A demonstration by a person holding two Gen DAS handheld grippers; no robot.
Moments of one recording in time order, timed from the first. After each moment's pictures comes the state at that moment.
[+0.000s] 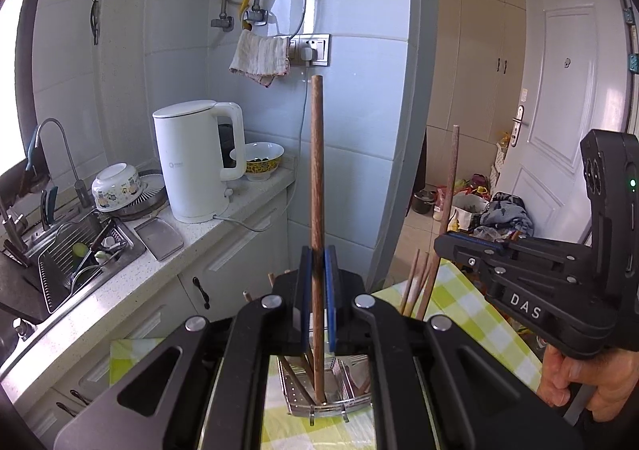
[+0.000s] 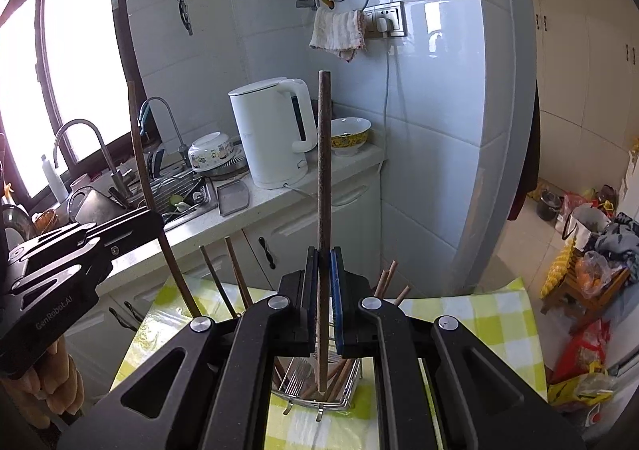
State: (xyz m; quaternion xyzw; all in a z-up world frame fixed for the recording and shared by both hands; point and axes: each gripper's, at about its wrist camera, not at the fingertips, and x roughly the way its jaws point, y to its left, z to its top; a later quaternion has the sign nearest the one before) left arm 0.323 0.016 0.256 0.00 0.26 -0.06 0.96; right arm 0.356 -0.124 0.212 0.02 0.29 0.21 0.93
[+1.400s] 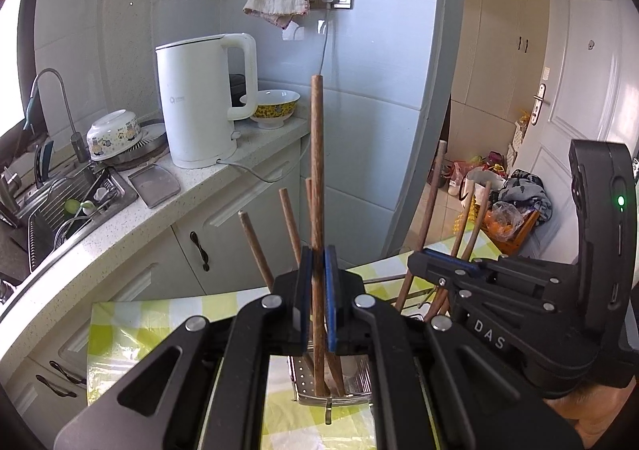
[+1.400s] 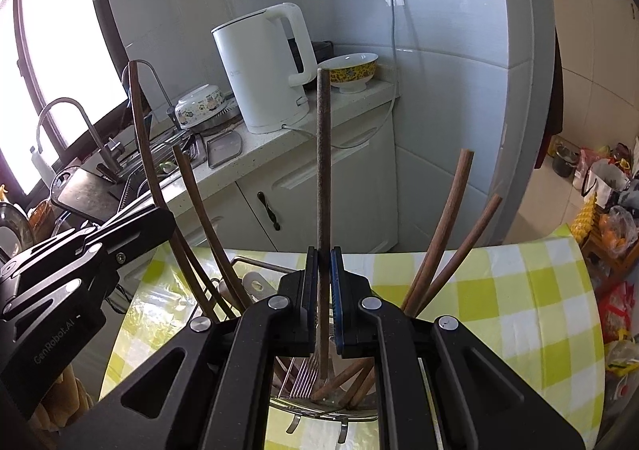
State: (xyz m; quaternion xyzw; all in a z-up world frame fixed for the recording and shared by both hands) left arm 0.348 0.025 0.168 -0.01 0.31 -0.03 0.95; right arm 0.388 -0.088 0.112 0.04 0.36 0.22 0.91
